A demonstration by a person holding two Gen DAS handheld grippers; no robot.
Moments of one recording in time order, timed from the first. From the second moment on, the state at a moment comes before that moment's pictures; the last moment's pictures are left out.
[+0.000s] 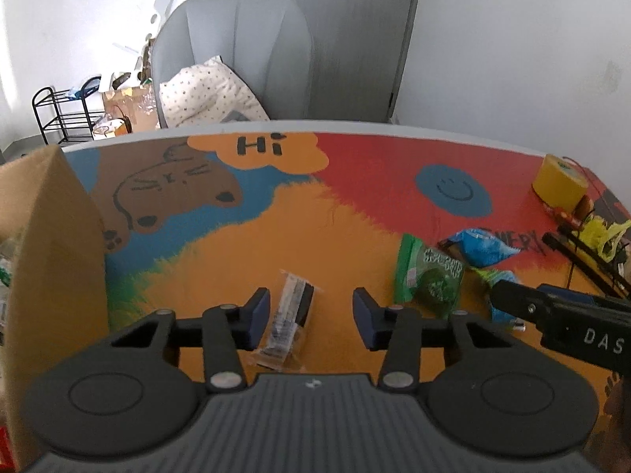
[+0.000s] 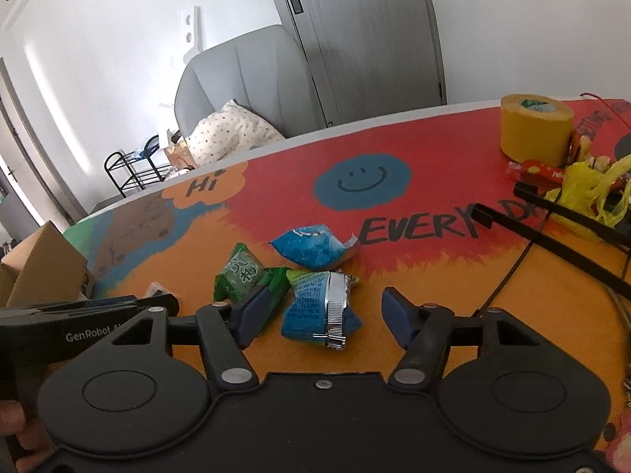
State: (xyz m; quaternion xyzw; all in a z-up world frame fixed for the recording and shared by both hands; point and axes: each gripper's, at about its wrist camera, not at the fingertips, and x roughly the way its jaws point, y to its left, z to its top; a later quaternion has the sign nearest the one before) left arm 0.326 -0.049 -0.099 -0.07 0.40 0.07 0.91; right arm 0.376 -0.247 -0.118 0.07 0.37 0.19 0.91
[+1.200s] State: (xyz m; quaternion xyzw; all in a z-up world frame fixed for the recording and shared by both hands) left arm 0.256 -0.059 -0.044 -0.09 0.32 0.04 0.94; right arm 0.305 -0.244 -0.067 0.08 0.30 0.24 0.92
